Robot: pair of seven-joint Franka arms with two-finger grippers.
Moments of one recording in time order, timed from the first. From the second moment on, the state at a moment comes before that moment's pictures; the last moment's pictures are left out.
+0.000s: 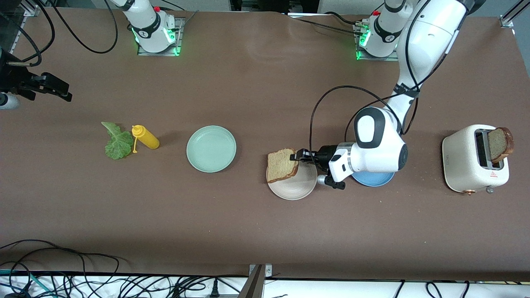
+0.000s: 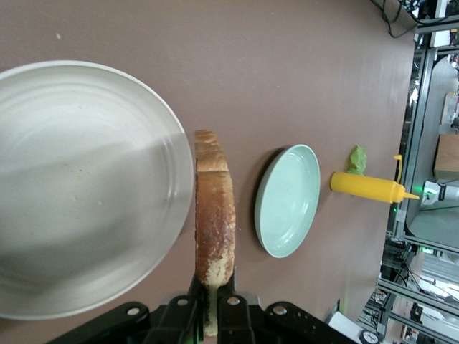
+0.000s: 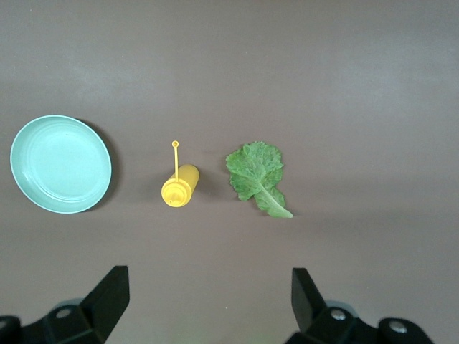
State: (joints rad) left arm -0.18 0.69 -0.24 -1.57 -0.90 2.17 0.28; right arm 0.10 -0.01 -0.12 -1.63 -0.02 1.57 0.00
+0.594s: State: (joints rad) left arm -0.20 0.75 -0.23 -1.57 -0.90 2.22 0.29; right arm 0.10 -0.01 -0.13 -1.63 -0.02 1.57 0.00
